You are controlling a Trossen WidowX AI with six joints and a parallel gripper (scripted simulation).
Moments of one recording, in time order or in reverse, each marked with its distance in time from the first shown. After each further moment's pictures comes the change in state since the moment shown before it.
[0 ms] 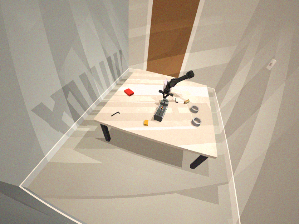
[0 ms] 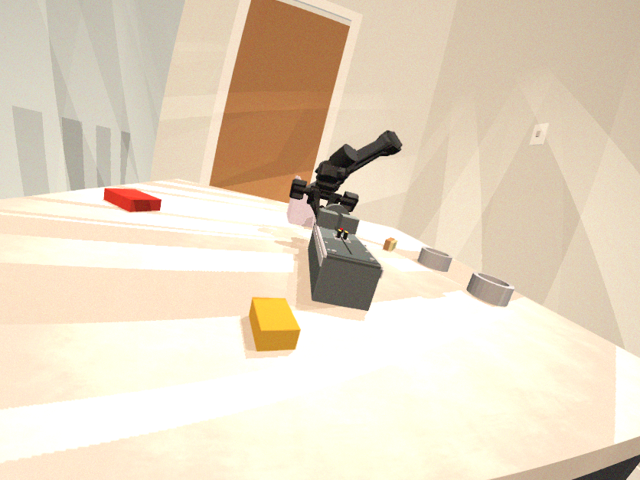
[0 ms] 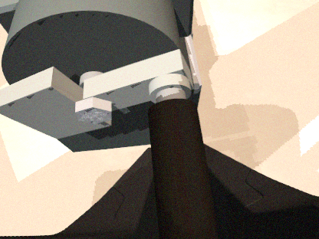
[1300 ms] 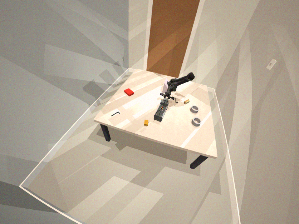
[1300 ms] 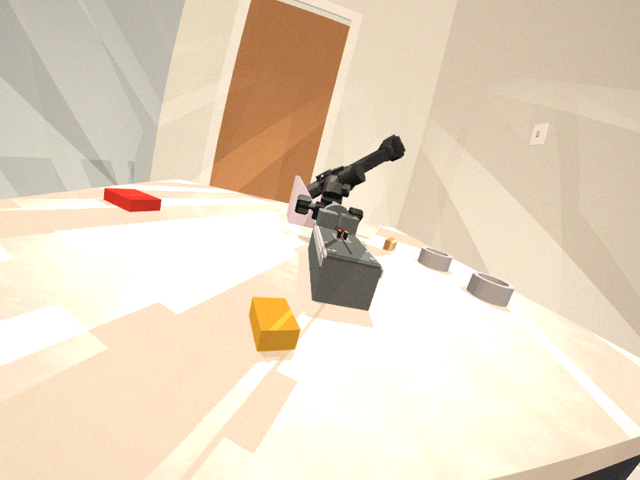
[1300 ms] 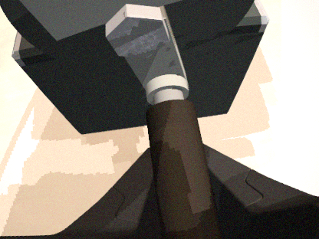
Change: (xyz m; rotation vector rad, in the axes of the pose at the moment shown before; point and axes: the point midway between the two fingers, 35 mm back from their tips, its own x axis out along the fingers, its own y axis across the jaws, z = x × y) arm 0.028 0.023 -0.028 0.021 0.000 -0.032
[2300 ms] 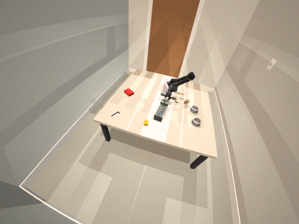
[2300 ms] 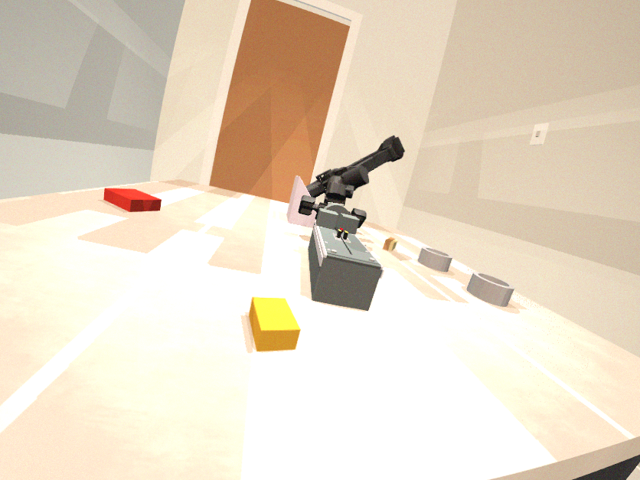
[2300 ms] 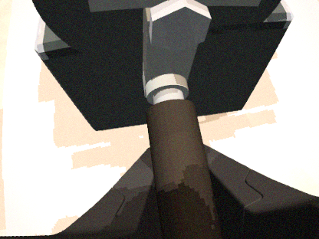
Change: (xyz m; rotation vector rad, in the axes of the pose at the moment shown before) arm 0.000 0.010 -0.001 0.000 0.007 -0.003
